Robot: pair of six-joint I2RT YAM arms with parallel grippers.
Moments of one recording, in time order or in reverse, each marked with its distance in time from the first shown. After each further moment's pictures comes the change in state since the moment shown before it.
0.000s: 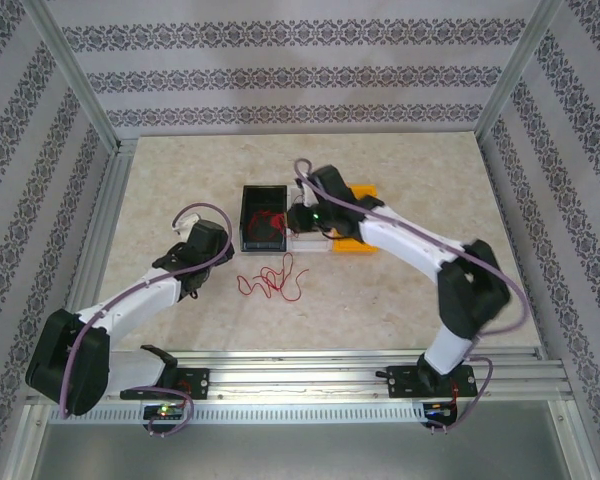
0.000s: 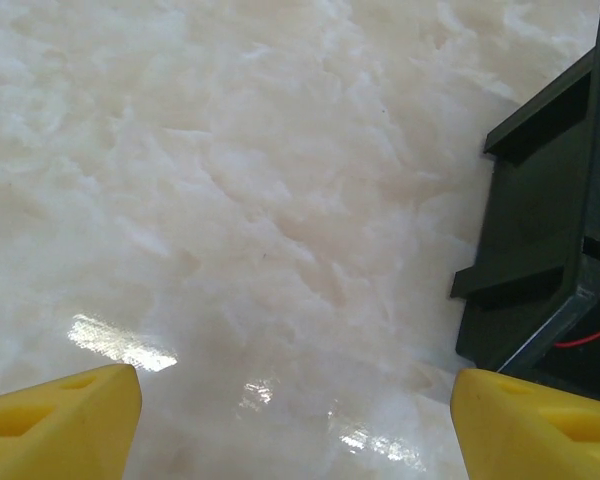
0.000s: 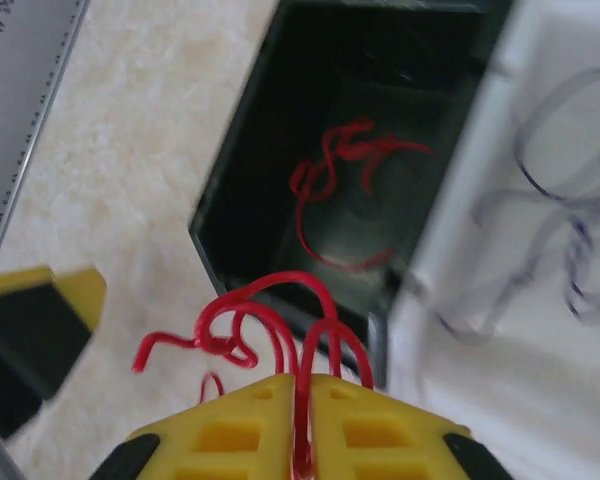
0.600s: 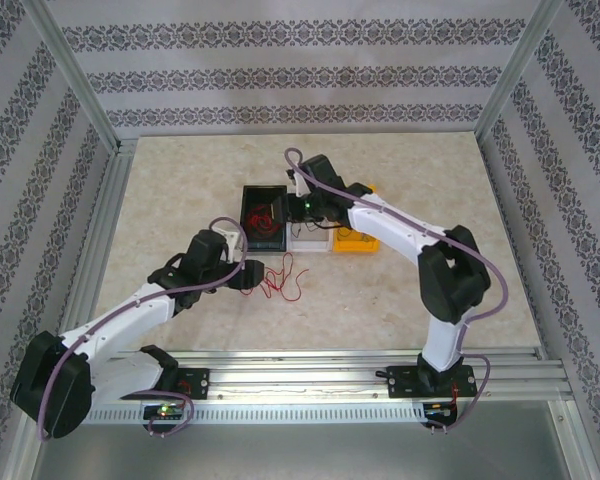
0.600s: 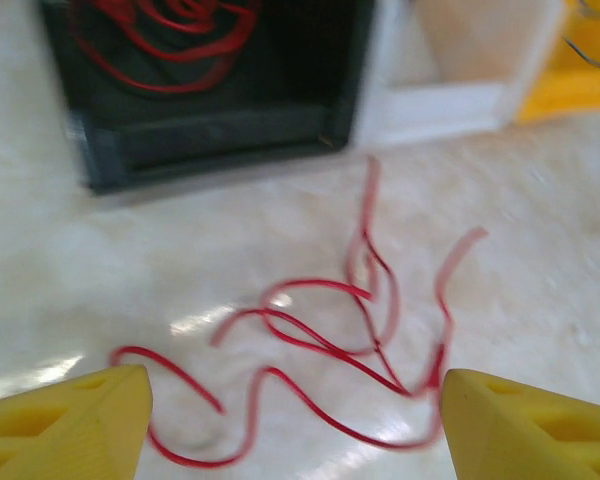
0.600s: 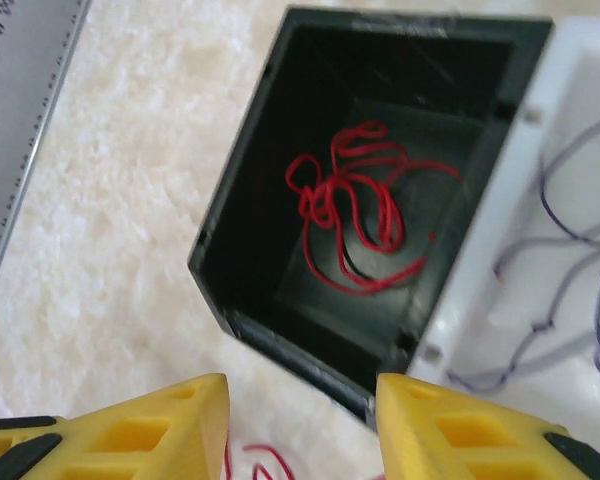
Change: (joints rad) left arm -0.115 -0.125 -0.031 -0.012 0.565 0.346; right arm -0.014 0.038 0.034 -0.025 -0.037 -0.011
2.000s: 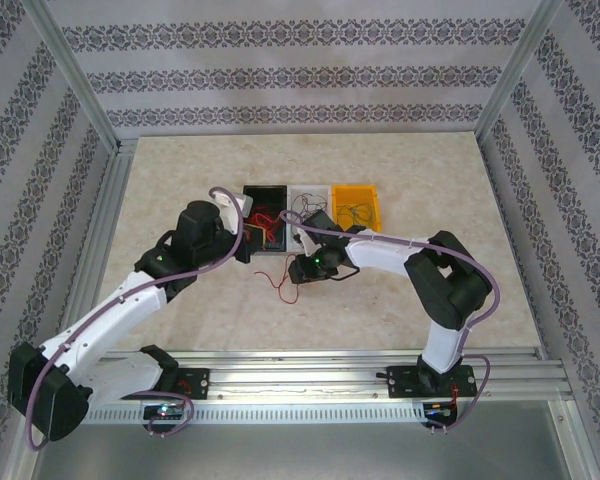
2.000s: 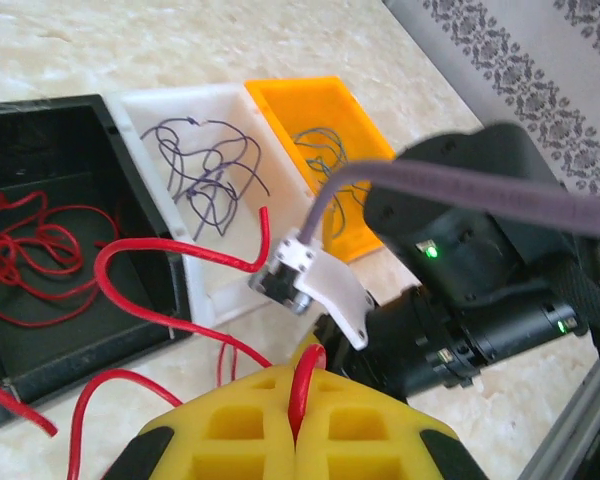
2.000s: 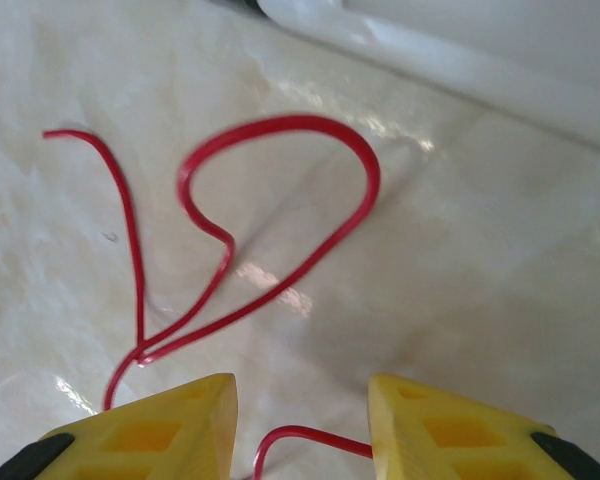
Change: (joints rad) left arm 0.011 -0.022 0.255 0.002 0.071 0.042; right arm 0.074 -0.002 -0.360 -0.002 -0.054 -0.053
